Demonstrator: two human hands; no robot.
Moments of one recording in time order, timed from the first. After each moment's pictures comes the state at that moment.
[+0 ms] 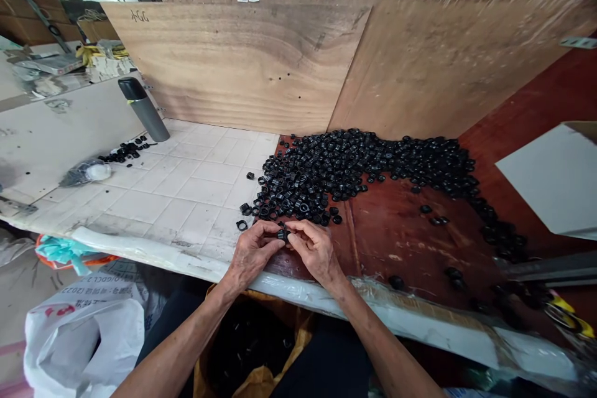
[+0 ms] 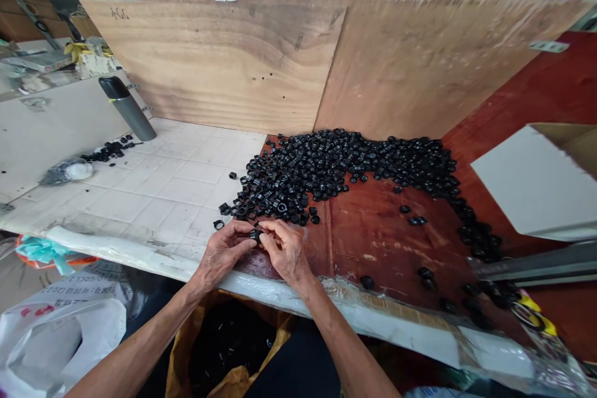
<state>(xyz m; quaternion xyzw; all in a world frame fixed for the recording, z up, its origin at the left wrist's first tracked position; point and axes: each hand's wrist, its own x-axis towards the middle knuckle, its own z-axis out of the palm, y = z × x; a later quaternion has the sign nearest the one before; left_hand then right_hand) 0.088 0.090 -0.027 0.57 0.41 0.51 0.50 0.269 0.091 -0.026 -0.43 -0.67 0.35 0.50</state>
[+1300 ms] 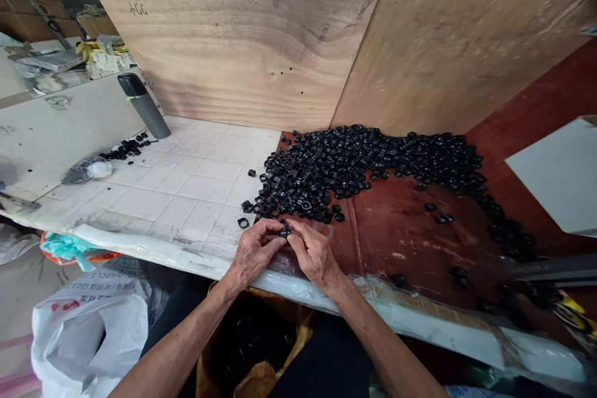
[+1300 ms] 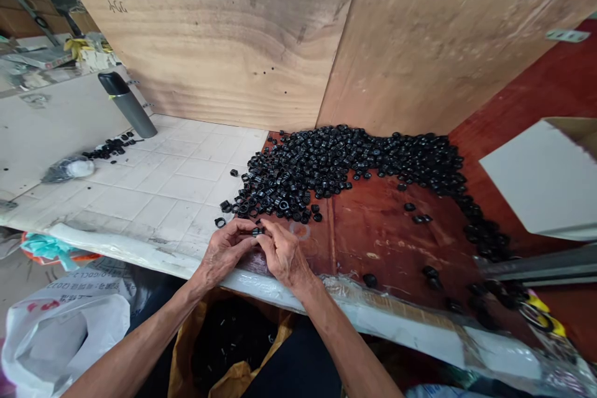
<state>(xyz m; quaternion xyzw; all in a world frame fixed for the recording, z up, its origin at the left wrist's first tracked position) 0.087 0.091 -0.035 0.59 0.41 0.50 0.49 0.264 0.092 -0.045 -0.42 -0.76 0.19 0.47</state>
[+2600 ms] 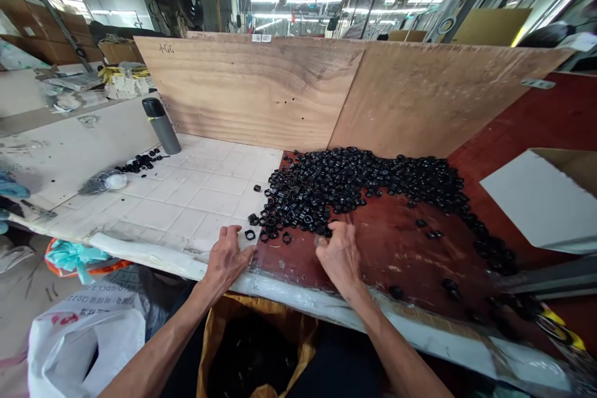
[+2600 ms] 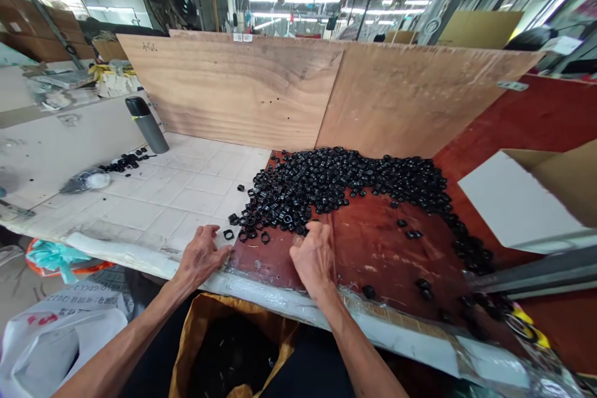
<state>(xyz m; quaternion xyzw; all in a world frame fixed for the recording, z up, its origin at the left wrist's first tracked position) 0.017 0.088 -0.017 0.67 0.67 0.31 0.10 0.293 0.103 -0.032 -0.71 -0.60 0.03 0.36</state>
